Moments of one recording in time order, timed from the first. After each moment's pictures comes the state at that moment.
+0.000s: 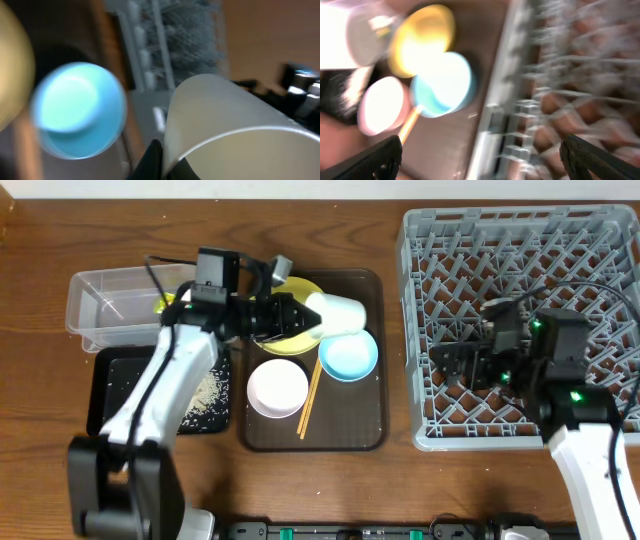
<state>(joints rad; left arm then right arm) -0.16 1.66 1.19 -0.51 1.03 -0.40 0.01 1.16 0.90 -0.63 -0.57 0.04</state>
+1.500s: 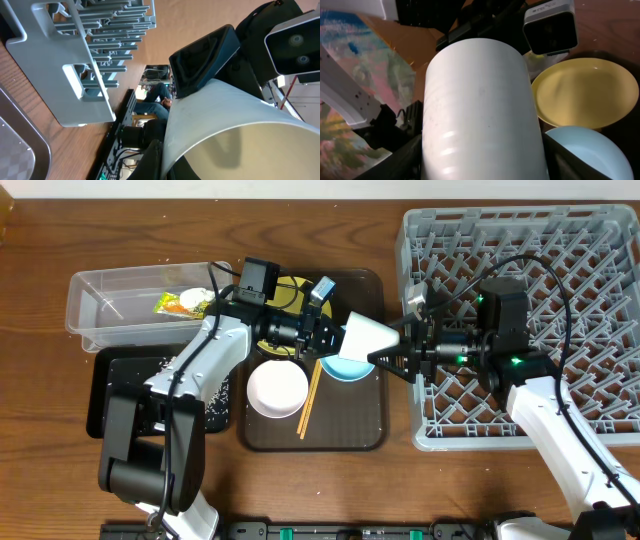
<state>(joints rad) -0.26 1.81 1.19 -0.45 1.45 -0.44 0.18 1.41 0.90 -0.15 -1.18 -0.09</state>
